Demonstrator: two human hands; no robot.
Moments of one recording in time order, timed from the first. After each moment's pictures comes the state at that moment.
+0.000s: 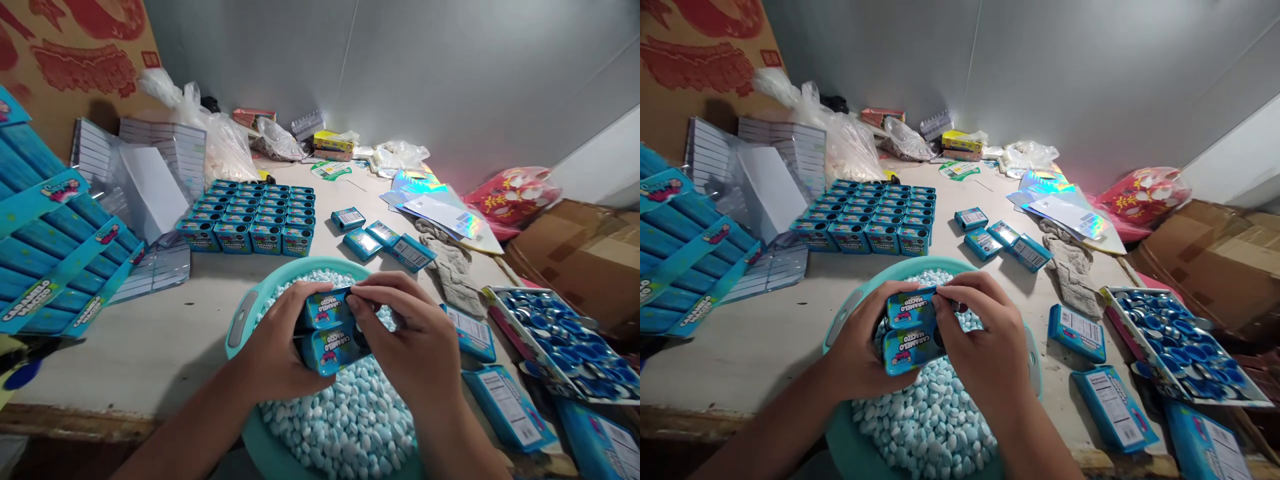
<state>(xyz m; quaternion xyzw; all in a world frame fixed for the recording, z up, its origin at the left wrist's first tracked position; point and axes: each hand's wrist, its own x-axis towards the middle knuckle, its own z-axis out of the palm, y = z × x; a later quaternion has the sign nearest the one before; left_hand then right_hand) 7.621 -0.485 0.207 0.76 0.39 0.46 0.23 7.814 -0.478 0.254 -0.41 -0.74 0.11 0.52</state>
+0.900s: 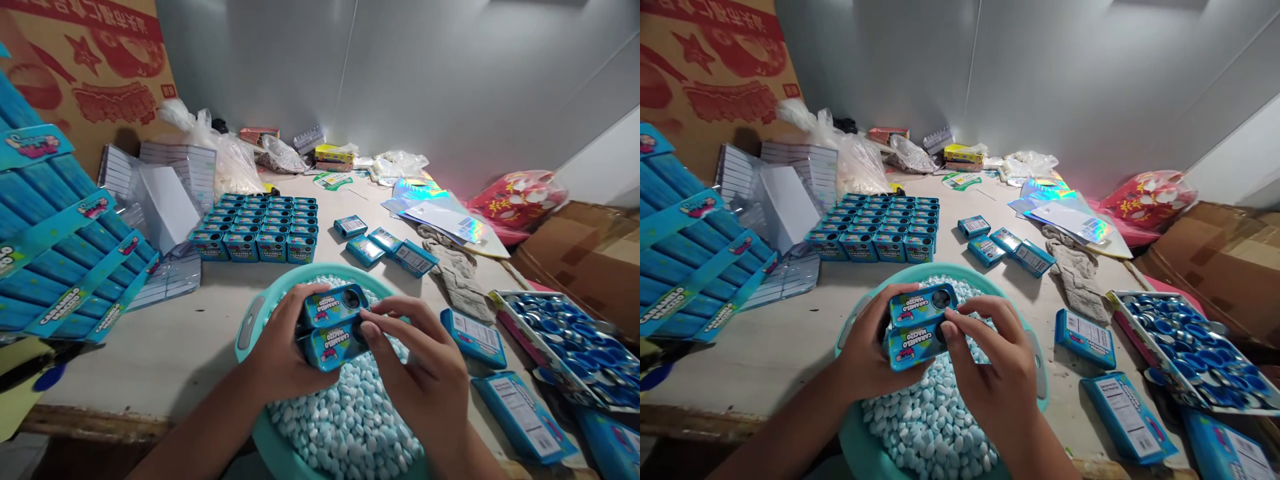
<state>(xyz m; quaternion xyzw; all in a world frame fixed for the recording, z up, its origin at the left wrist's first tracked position) 7.627 -0.490 0.202 0.72 0.41 0.51 0.24 7.828 -0.497 0.235 -0.36 -0.76 0.06 0.54</state>
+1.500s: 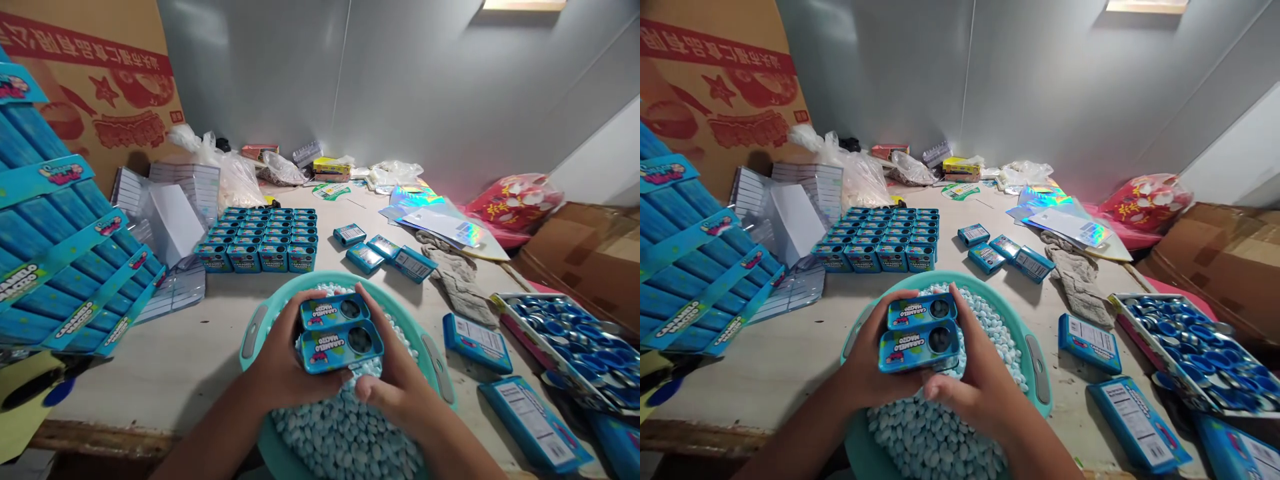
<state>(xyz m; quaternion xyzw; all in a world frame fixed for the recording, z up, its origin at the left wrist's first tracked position) 7.629 -0.495 0.203 0.66 0.33 0.55 0.40 7.833 -0.491 0.201 -0.32 -0.70 0.45 0.45</state>
